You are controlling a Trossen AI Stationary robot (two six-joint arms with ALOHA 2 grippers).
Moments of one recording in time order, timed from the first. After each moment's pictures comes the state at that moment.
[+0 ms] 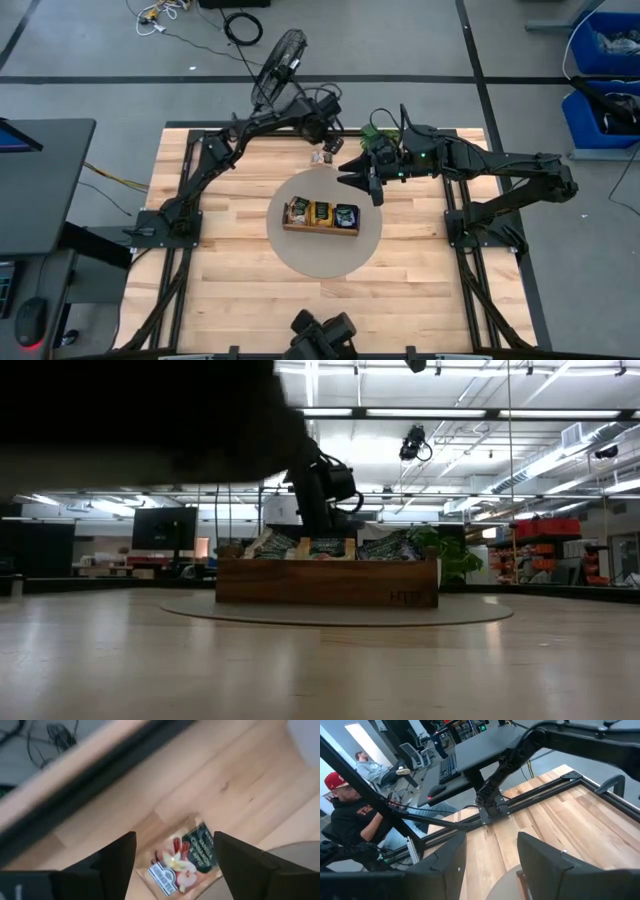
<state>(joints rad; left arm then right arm) 0.59 2.44 2.17 -0.92 0.04 -0.33 -0.07 1.26 1.30 -0.29 -0.09 0.41</state>
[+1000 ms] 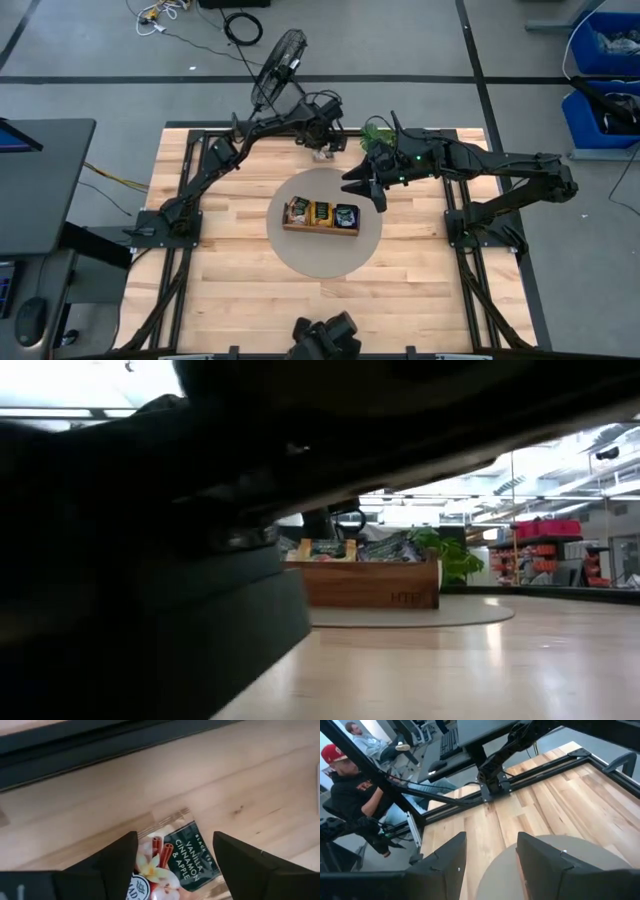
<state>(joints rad) 0.59 2.53 2.18 -0.87 0.10 -0.69 -0.07 1.26 1.30 -0.39 -0.15 0.37</state>
